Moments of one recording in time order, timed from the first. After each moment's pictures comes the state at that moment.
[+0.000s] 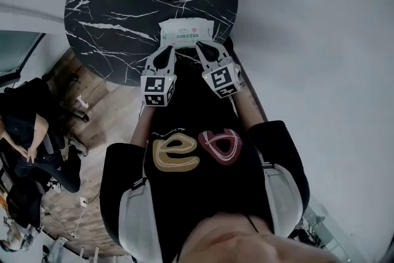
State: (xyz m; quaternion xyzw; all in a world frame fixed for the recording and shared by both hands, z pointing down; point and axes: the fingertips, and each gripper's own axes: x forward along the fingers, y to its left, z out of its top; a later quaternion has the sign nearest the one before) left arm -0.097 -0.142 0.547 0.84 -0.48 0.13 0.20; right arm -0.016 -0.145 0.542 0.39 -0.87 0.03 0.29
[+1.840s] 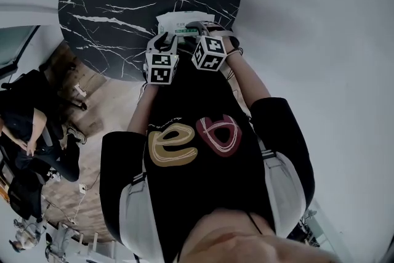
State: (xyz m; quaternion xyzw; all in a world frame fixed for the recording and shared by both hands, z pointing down) left arm -0.087 -0.176 0.622 0.81 -0.46 0.26 0.26; right arm -0.047 -0.174 0.624 0.11 -0.85 -0.08 0.51
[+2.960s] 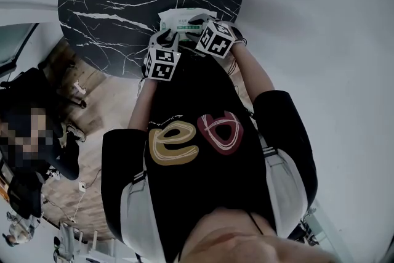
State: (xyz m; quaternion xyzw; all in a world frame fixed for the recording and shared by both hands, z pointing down) left arm -0.084 -0.175 0.629 0.83 -0.42 0.30 0.22; right arm -0.048 -0.180 0.618 0.09 -0.87 0.04 0.49
